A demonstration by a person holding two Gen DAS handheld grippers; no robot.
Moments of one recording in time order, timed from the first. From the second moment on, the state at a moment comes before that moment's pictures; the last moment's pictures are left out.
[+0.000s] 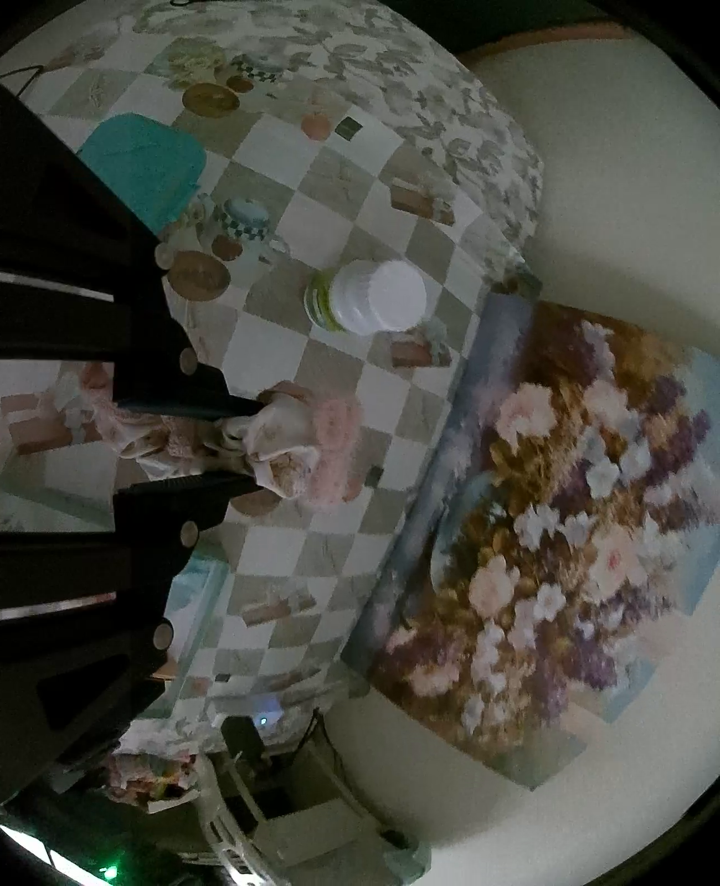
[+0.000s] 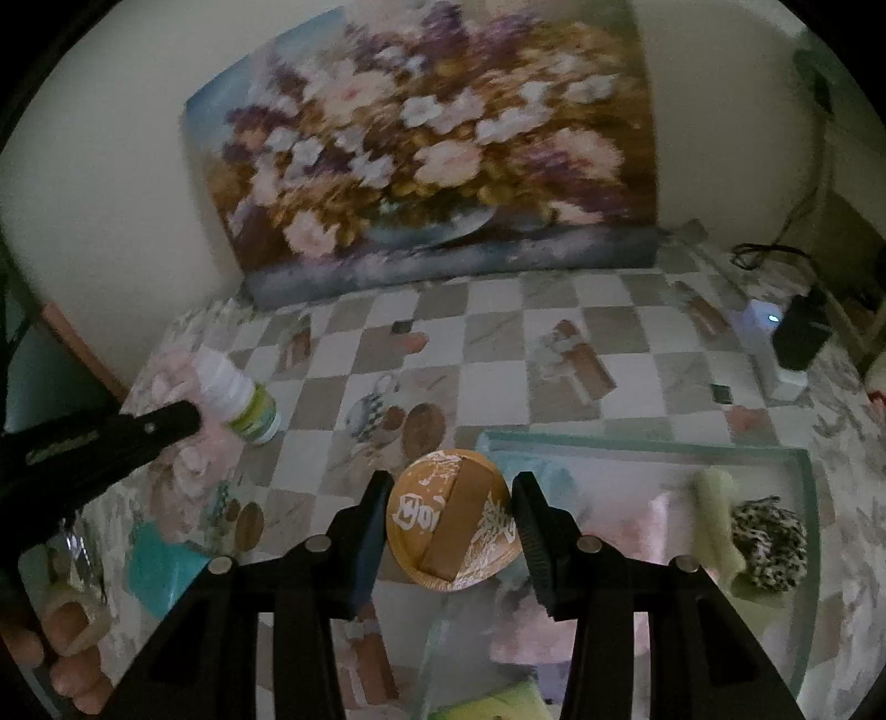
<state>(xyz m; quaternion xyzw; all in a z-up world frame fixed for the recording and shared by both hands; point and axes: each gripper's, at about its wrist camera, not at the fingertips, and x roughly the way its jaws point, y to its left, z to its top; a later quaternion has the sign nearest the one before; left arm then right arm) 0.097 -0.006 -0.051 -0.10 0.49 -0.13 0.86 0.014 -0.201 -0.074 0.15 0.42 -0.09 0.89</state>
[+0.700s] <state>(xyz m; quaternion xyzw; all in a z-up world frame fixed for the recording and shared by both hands) 0.043 -0.104 -0.070 -0.01 0.53 -0.24 0.81 -0.052 -0.334 -0.113 0.29 0.45 -0.26 0.80</state>
